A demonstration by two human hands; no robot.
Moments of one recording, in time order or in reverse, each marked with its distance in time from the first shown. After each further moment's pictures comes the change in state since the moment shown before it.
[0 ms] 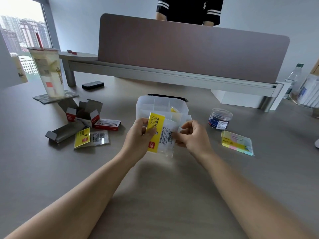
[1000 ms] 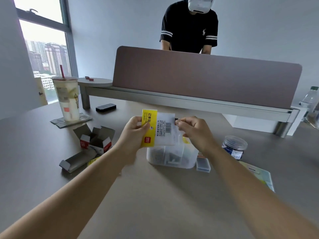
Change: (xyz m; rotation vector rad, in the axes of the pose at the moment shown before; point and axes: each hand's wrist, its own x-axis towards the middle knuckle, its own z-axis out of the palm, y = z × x) left_hand 0.060 0.049 -0.041 -0.266 -0.003 -0.053; right_hand 0.057 -0.069 0.013 -0.168 -0.104 -0.231
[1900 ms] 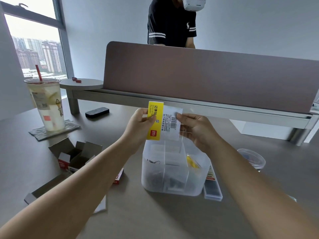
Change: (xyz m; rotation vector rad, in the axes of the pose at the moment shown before) left_hand 0.094 -0.005 0.020 0.186 0.006 0.047; right_hand 0.092 0.031 0.001 0.451 -0.054 0.235
